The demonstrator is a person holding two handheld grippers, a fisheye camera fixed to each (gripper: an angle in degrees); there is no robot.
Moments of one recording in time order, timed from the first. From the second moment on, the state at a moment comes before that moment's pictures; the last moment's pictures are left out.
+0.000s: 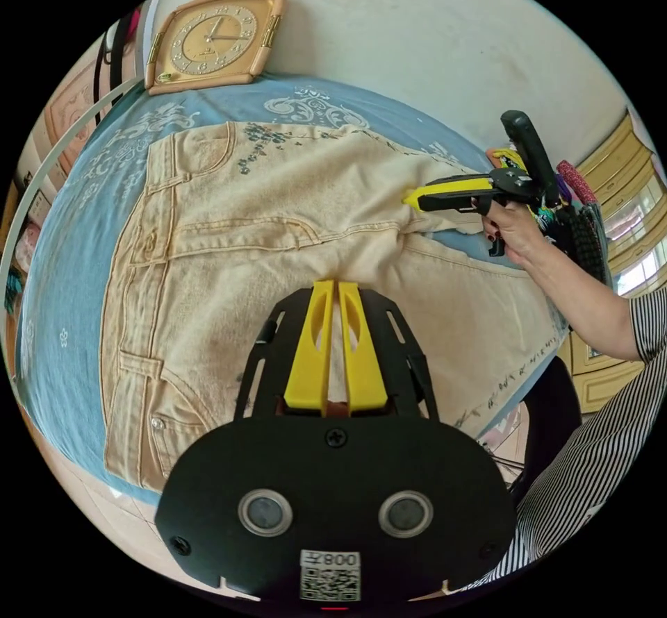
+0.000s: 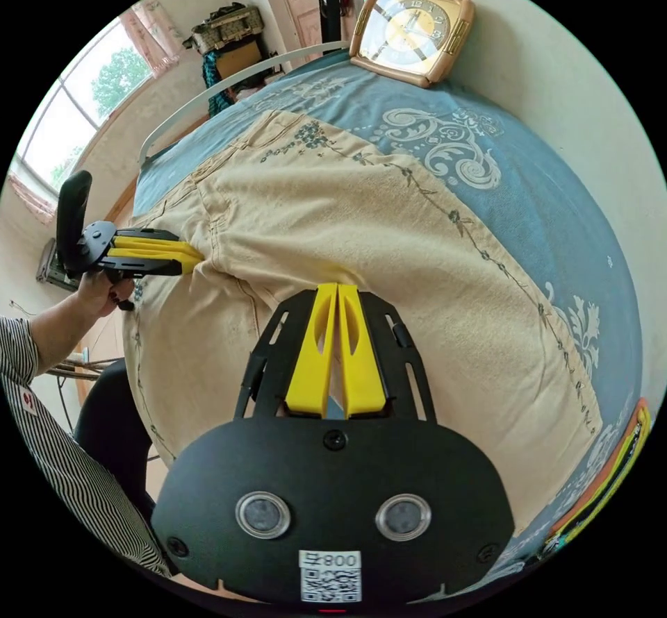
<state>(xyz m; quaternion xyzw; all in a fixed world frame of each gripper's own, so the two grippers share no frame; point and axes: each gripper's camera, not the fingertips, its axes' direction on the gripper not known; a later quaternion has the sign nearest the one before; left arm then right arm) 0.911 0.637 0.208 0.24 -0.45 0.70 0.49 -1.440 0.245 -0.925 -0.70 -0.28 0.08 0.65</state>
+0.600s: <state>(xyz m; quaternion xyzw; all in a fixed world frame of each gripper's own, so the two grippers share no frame) 0.882 0.717 0.257 0.15 -0.49 0.70 0.50 -1.291 0.167 -1.178 -0.75 -0.17 0.18 0.62</state>
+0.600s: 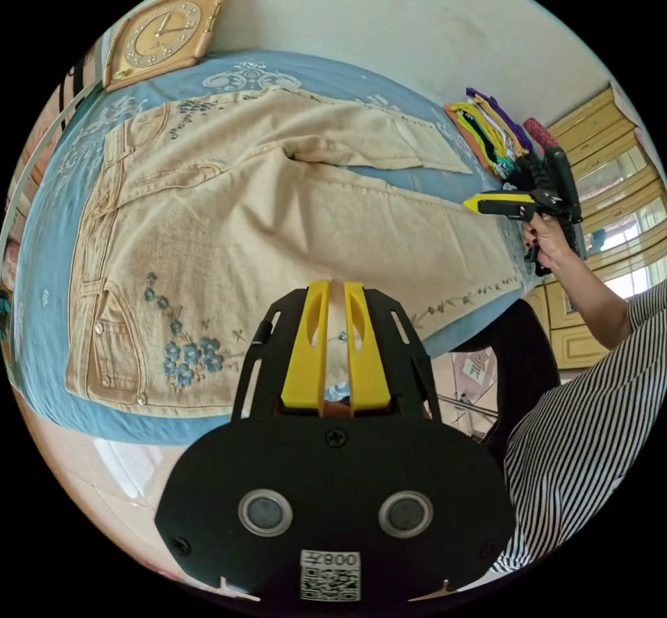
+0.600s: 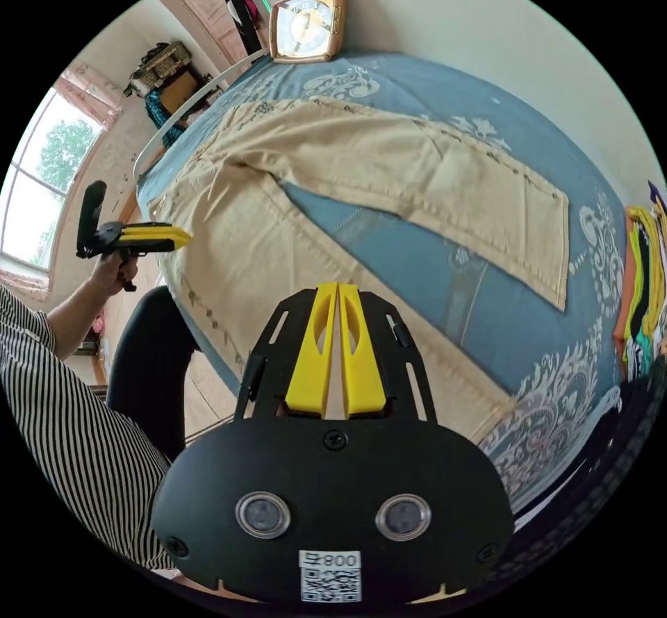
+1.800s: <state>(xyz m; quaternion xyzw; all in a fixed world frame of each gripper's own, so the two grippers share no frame) 0.918 0.790 0.301 0.17 -0.64 0.59 0.46 -1.203 0.172 -1.492 -0.79 0.07 0.22 0.57</state>
